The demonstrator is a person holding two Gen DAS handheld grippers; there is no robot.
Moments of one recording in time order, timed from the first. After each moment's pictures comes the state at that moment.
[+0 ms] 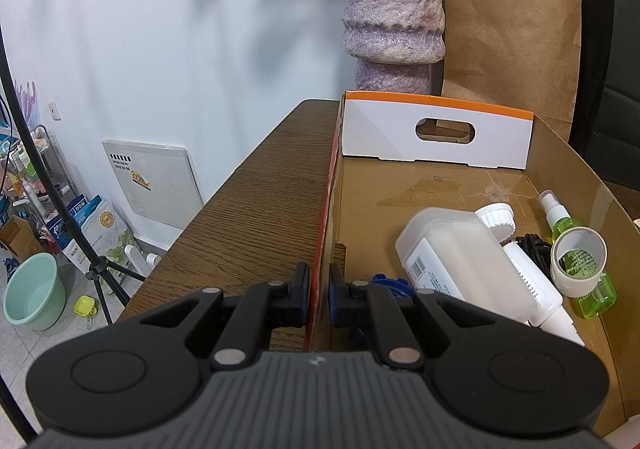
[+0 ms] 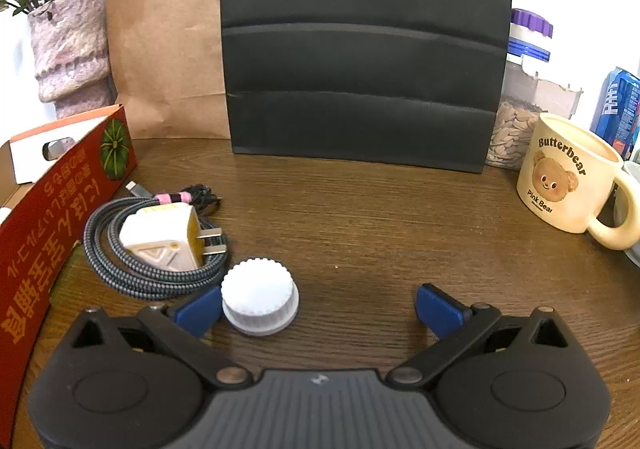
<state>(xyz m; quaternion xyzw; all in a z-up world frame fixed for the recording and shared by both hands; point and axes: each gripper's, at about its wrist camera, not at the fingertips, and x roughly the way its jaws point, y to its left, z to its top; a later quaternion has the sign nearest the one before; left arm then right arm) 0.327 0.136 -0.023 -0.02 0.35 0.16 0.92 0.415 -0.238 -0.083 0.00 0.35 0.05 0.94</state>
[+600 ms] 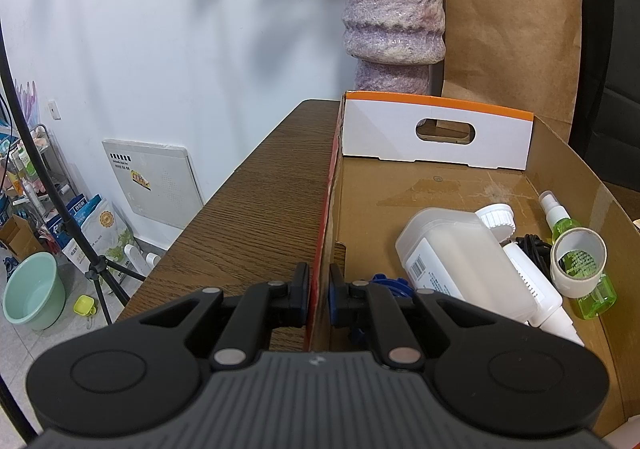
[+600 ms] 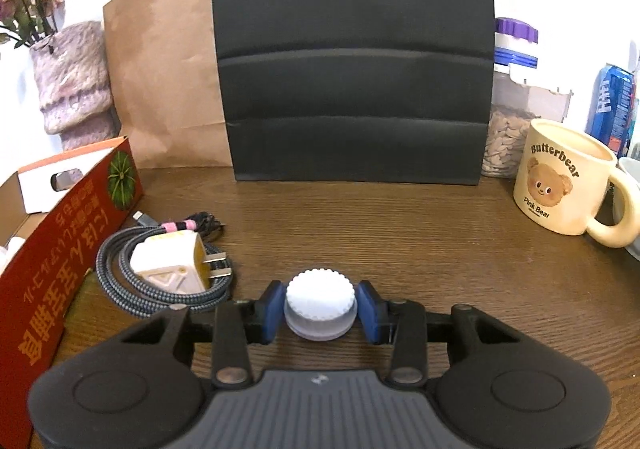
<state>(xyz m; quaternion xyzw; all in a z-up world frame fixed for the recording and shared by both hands) 0.327 0.136 -0.023 -0.02 0.35 0.16 0.92 0.407 -0.245 -0.078 0.03 0.32 0.05 0.95</state>
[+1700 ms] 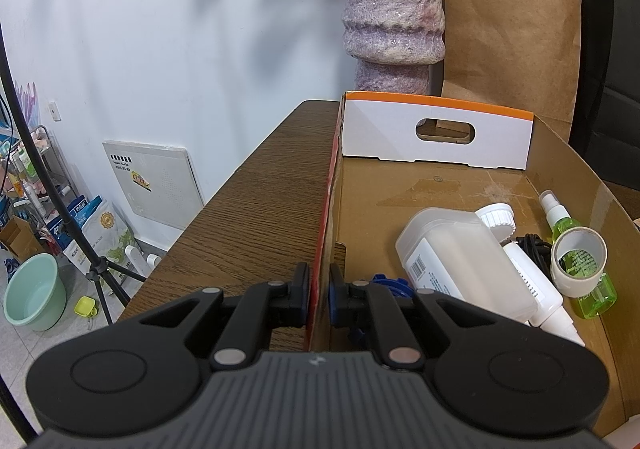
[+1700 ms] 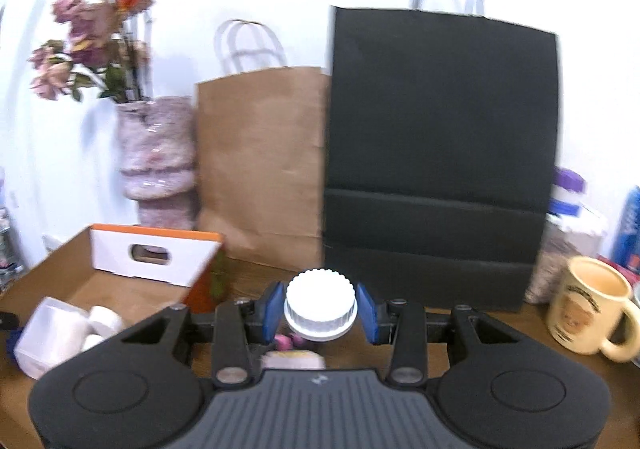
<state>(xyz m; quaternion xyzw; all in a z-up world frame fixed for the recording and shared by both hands) 0.327 0.136 -0.023 -0.02 0.35 0.16 0.92 0.376 -0.180 -0.003 -0.01 0.19 0.11 0.97</state>
